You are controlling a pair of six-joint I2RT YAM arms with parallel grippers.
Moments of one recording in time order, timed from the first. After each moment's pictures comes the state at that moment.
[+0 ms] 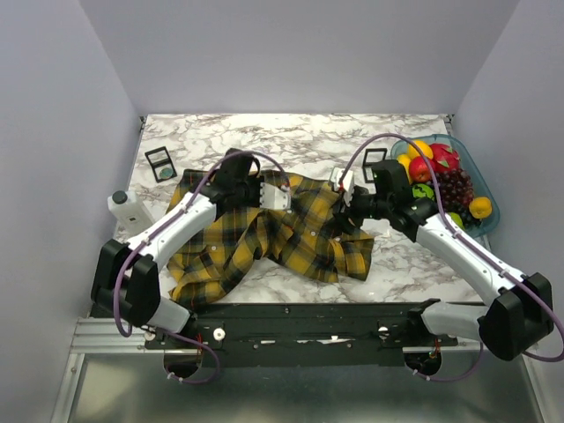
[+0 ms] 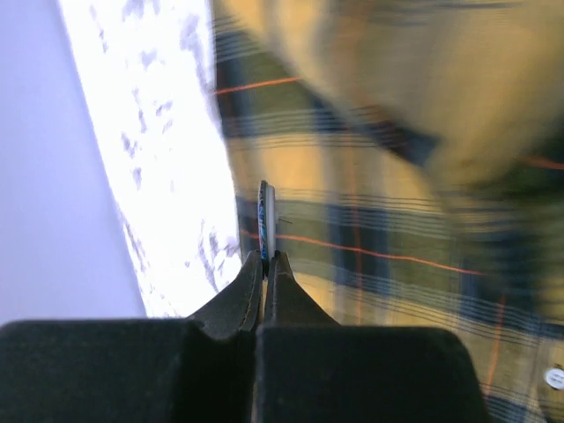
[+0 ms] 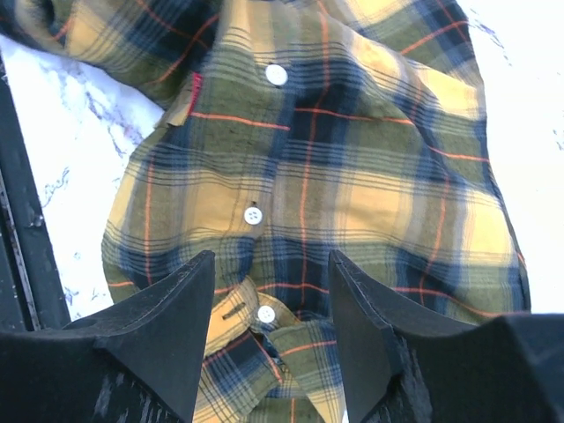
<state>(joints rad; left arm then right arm) -0.49 1.43 1.07 -0.45 0.14 1.23 0.48 1.22 0.94 -0.38 -0.60 -0.52</state>
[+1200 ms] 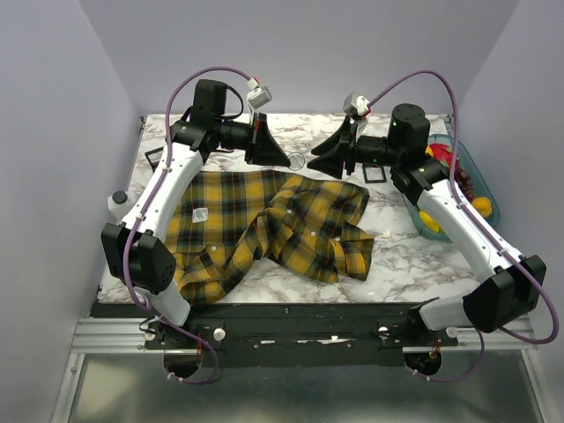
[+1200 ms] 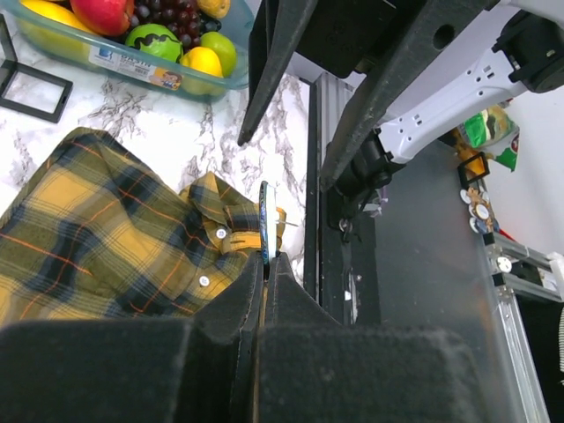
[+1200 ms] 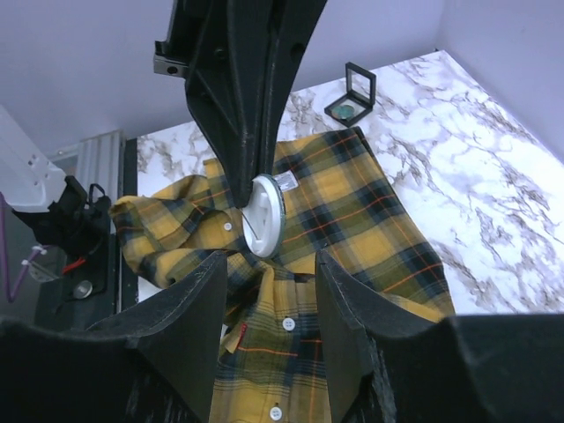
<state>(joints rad) -0.30 1.67 1.73 -0.64 1.28 0.03 0.41 1.39 1.34 -0.08 -0.92 -0.01</state>
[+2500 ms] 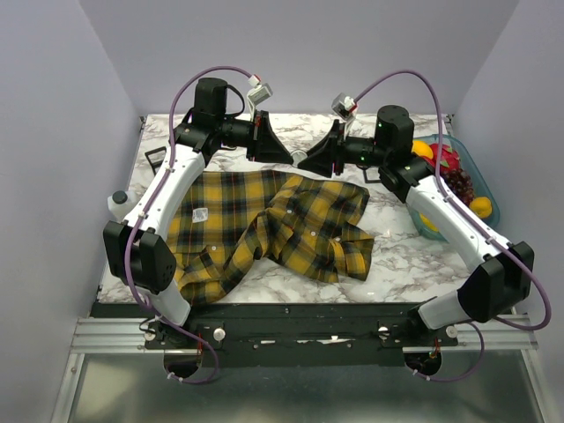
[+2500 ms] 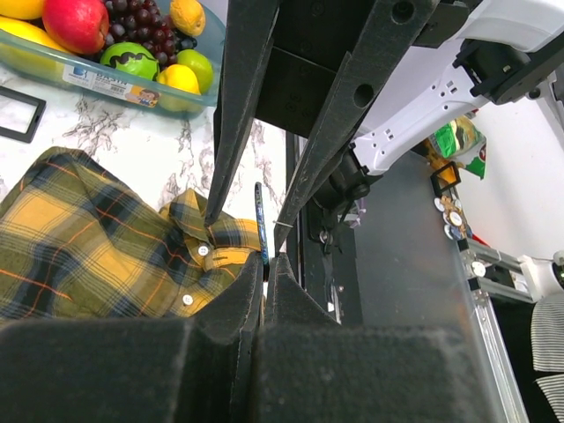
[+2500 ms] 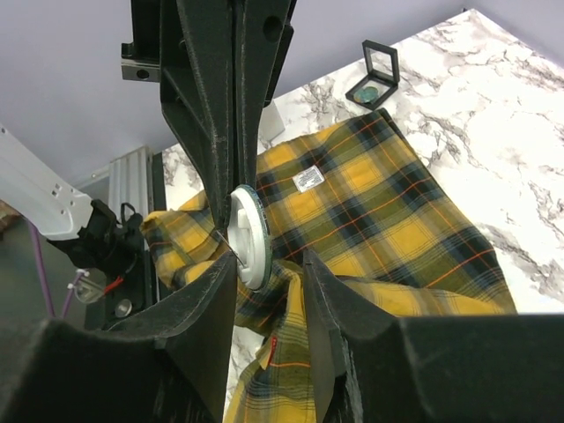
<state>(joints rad) -0.31 1.67 1.69 -0.45 1.35 -0.14 0.45 1.46 1.34 -0.03 -0.86 0.13</state>
